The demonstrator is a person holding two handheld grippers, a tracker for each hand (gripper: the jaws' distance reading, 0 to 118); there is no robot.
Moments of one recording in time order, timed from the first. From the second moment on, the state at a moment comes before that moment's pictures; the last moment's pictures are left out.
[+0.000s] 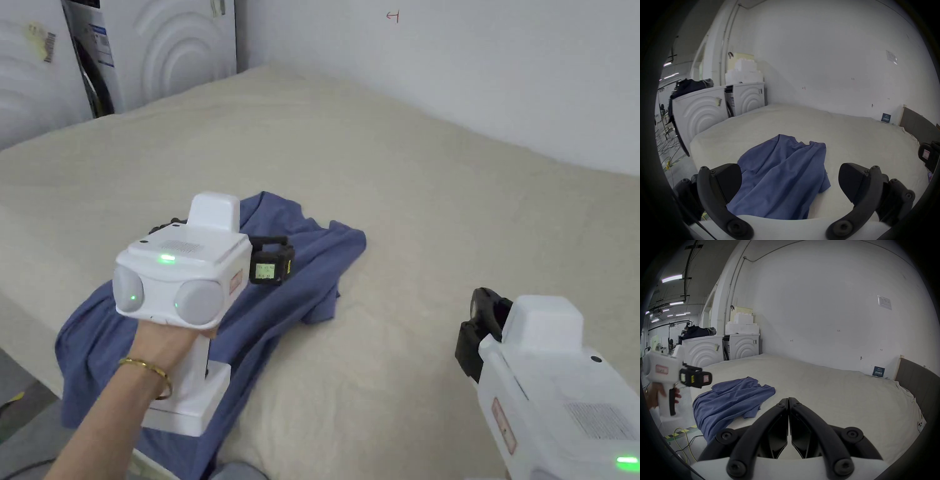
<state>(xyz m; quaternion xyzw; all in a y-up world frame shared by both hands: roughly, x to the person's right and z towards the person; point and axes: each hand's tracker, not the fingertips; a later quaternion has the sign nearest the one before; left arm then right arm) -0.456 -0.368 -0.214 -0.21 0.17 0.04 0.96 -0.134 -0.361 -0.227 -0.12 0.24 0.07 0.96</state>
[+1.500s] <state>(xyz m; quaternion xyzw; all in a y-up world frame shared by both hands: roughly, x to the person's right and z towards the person) -0.511 -0.456 -0.439 -0.45 0.16 0.00 0.88 -0.113 -0.394 -0.286 -0.17 0.21 0.08 0.96</state>
